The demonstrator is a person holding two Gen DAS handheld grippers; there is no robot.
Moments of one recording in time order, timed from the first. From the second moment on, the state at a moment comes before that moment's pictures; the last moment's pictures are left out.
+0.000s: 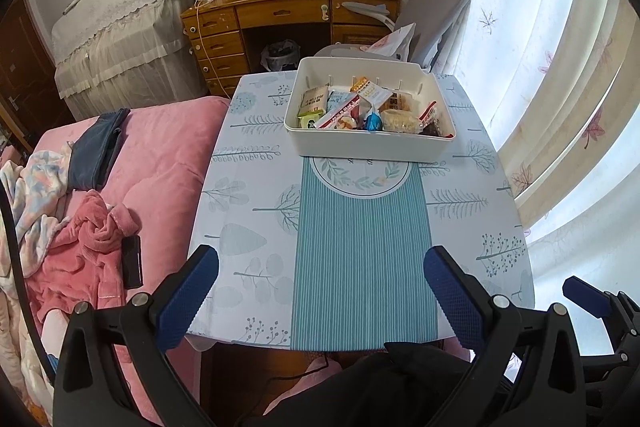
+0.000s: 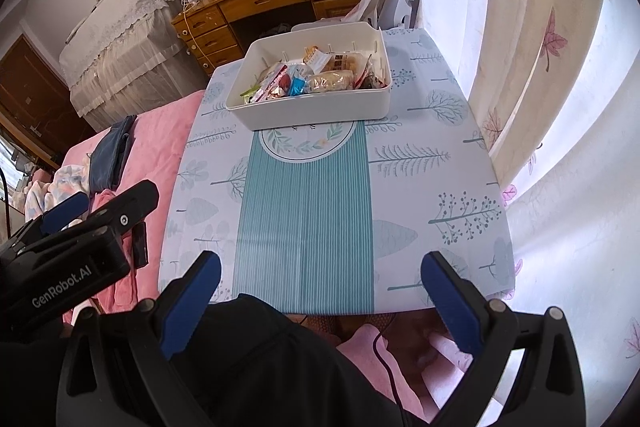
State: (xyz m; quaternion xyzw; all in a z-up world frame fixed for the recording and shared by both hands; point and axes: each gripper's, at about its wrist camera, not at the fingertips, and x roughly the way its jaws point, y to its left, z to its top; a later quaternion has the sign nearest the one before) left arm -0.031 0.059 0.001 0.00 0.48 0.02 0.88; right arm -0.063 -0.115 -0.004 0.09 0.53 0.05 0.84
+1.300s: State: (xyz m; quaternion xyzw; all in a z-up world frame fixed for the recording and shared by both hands) left arm -0.022 0.059 -0.011 0.00 0.51 0.02 0.86; right arm -0.058 -0.115 -0.015 0.09 0.55 0.04 0.83
